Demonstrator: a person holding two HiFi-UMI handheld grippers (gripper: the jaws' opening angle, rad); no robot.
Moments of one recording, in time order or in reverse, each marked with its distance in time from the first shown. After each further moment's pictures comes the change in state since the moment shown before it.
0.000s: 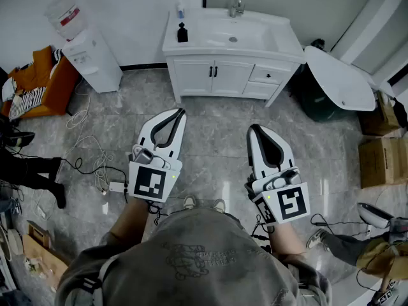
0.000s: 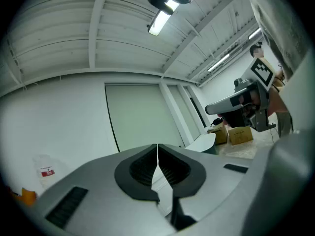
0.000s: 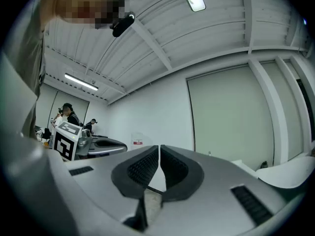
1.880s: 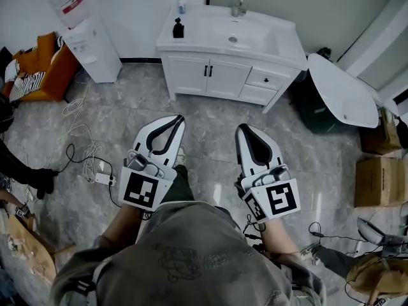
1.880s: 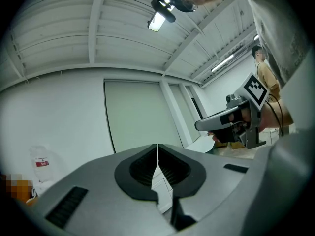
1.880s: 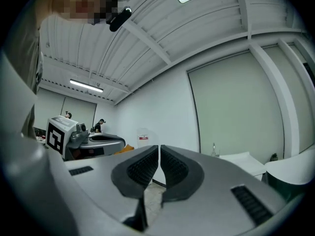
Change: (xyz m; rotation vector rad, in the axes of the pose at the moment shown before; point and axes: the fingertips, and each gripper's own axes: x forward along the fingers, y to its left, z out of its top) left arm 0.051 -0.080 -0.011 -0.065 0.024 0.025; right arm -0.003 -0.079 -0.057 0.037 0.029 0.118
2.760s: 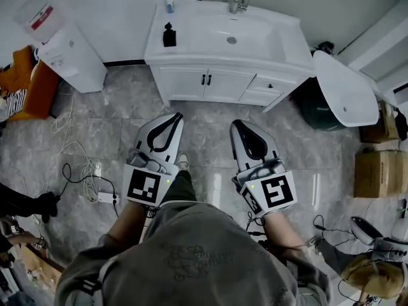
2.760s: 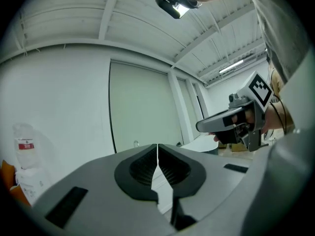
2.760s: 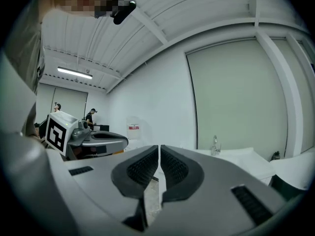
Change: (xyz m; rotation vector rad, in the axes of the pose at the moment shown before) left arm 0.148 0.157 -0.089 -0.121 0.057 -0.063; right arm 0.212 -0.063 -0.043 -0.009 0.138 -0.046
